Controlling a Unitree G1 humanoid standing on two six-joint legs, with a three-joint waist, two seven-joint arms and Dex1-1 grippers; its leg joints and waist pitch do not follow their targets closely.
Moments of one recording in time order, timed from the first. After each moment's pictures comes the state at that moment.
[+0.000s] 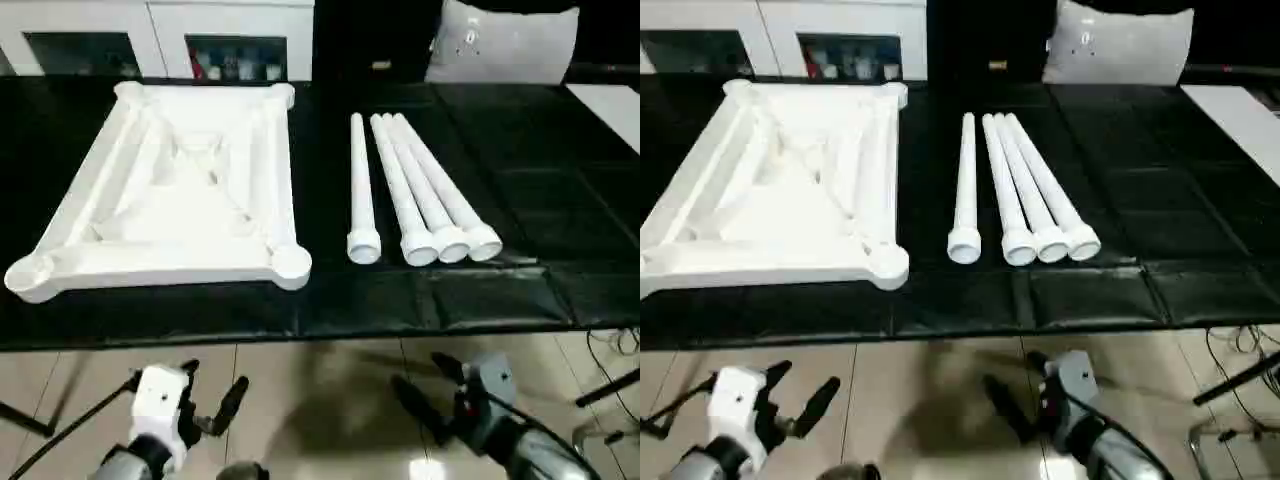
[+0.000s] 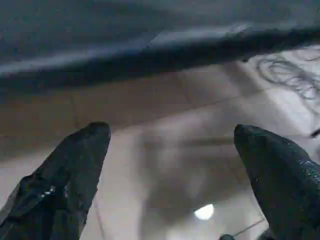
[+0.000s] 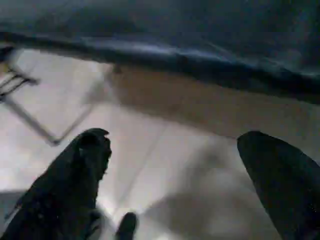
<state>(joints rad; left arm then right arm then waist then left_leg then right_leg) 0.50 0.31 -0.01 -0.21 -0.21 0.07 -0.43 0.35 -0.34 0.07 -0.07 0.28 0.12 0.67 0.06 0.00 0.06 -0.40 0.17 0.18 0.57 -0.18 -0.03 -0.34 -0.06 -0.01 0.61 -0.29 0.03</state>
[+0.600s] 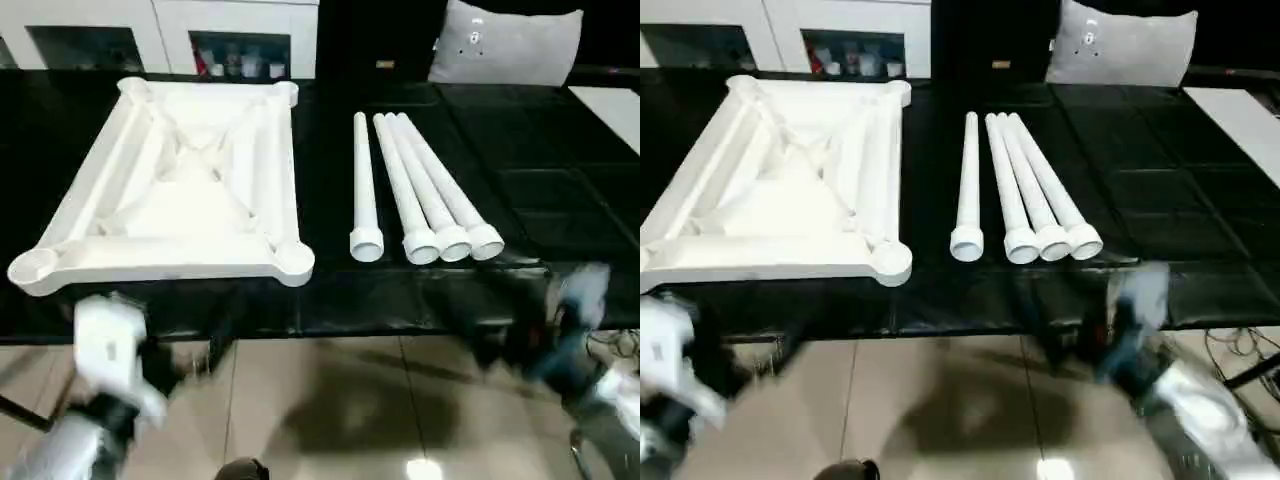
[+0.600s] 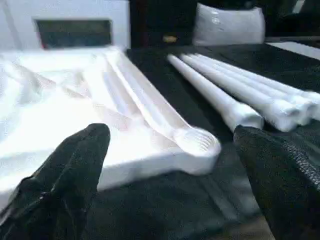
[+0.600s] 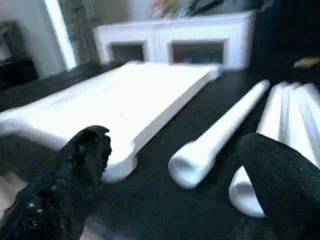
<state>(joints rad) 0.35 0.34 0.11 -0.82 -0.35 0.46 -0.20 0.15 -0.37 -0.15 -0.54 0.56 0.39 0.45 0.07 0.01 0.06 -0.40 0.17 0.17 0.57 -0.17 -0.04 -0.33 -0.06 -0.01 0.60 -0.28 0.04</state>
